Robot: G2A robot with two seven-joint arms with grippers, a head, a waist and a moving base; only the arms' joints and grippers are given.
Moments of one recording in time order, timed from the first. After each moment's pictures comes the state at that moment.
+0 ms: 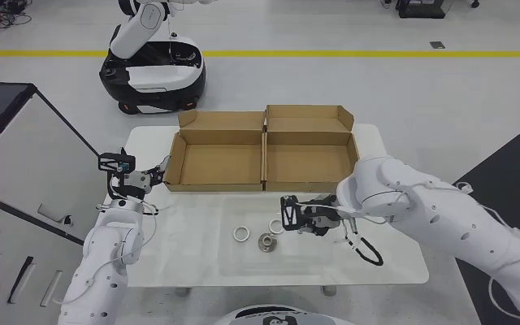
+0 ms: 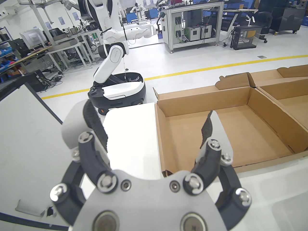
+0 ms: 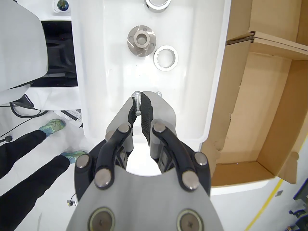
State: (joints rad) left arm 1.73 -1.15 -1.60 -1.80 1.33 0.00 0.00; right arm -0.76 -0.71 0.56 -1.99 -0.44 -0.61 1.21
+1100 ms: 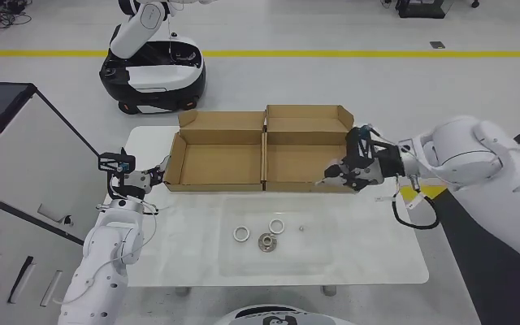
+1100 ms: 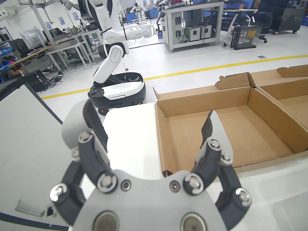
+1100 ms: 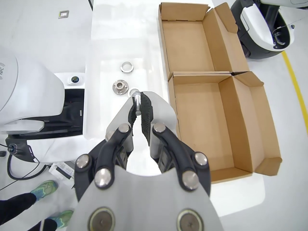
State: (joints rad) left arm 1.73 -1.15 -1.60 -1.80 1.33 0.00 0.00; right arm -0.91 -0.57 0.98 -1.81 -0.18 -0.91 0.86
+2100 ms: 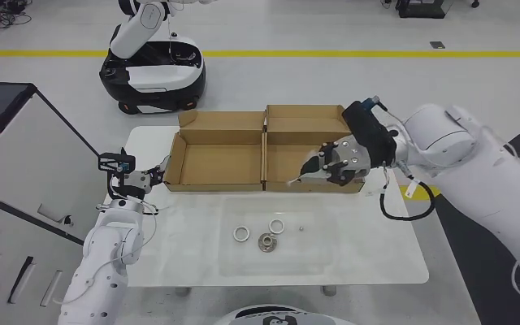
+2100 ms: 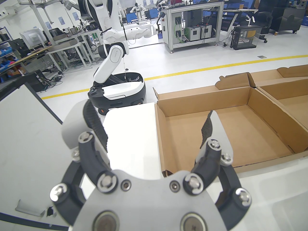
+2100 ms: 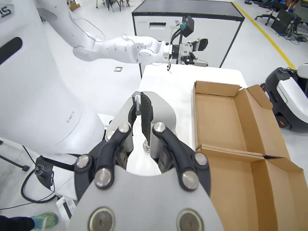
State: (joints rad) left arm 1.73 -1.15 -1.60 -1.80 1.33 0.00 0.00; right arm -0.72 -0.68 0.79 -1.75 0.24 -1.01 0.81
